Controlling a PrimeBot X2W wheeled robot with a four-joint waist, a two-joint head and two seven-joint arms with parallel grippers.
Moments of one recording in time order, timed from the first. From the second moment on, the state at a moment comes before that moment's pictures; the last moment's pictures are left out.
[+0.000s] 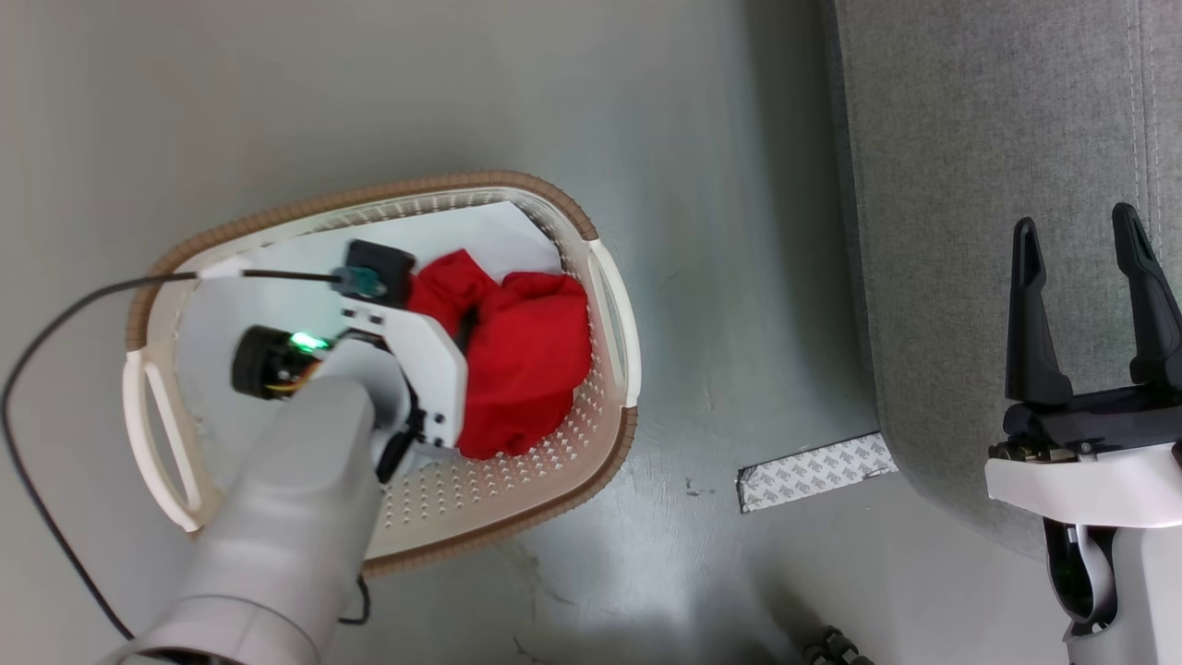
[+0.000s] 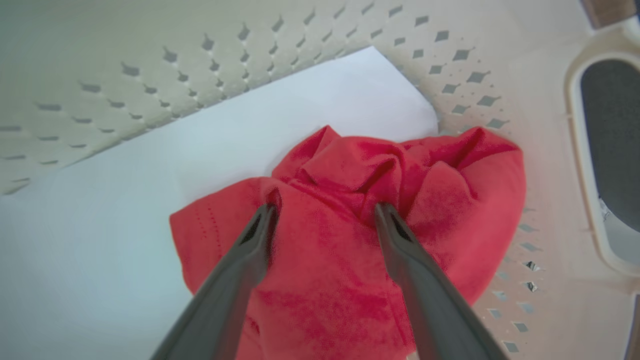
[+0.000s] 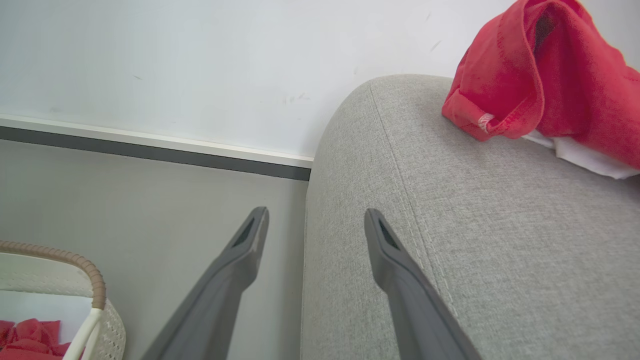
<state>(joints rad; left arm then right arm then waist) -1.00 0.08 -0.42 1.22 -0.22 -0.13 -0.02 -0.37 -0.05 -0.02 0.01 0.11 0.13 -0.26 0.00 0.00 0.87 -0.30</state>
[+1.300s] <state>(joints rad) -0.79 0.17 -0.84 0.85 -0.83 -0.13 -0.01 -0.35 -0.05 -0.07 0.09 0.11 0.13 -0.26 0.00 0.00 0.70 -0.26</state>
